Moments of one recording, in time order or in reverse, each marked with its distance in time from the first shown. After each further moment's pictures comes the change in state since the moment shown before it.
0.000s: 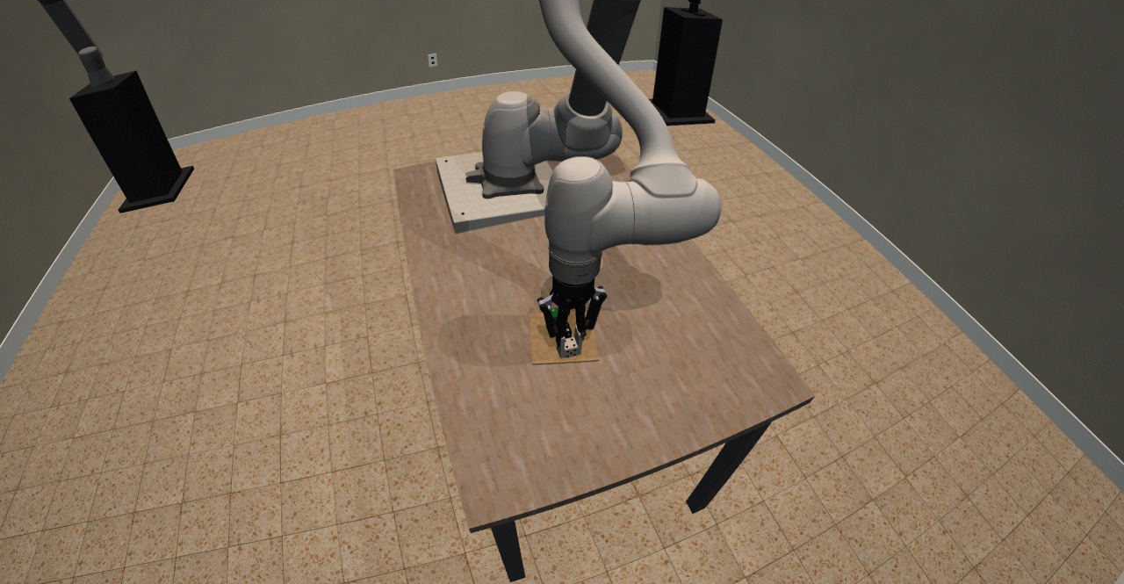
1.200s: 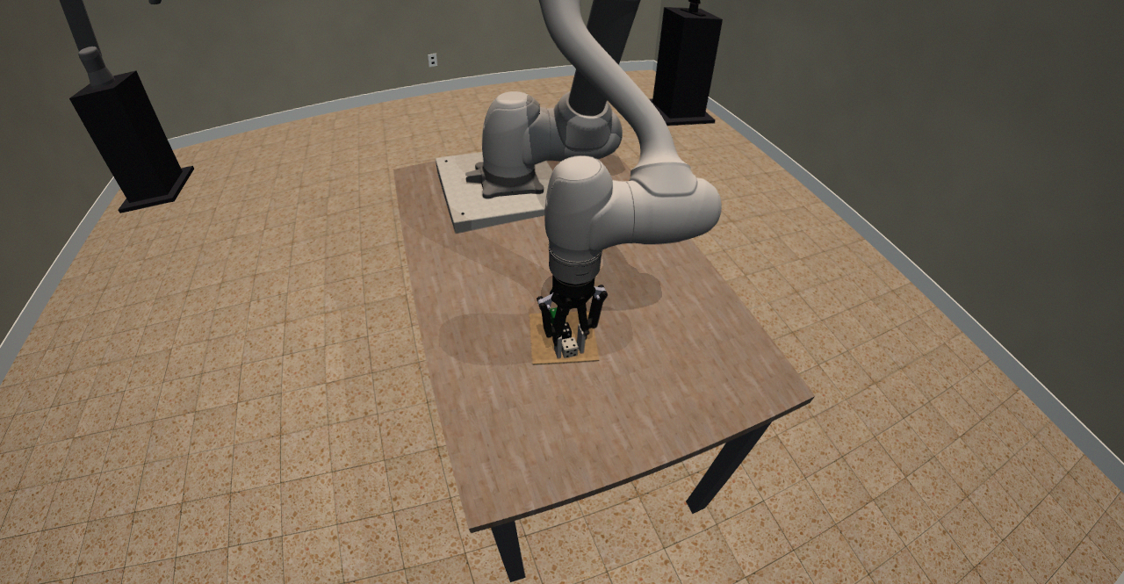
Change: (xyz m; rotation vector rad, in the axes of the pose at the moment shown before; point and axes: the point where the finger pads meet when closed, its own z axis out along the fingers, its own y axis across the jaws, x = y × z) arm 0.000 0.000 -0.001 0.000 0.000 0.000
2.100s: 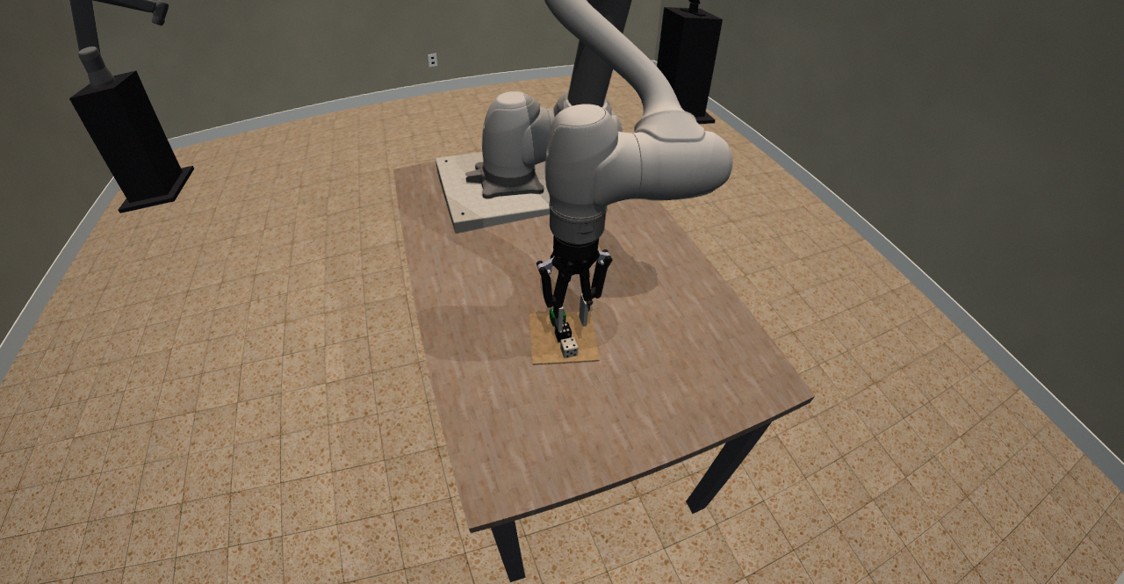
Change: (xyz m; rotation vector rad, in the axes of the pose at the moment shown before) arm 0.000 0.000 -0.088 0.000 0.000 0.000
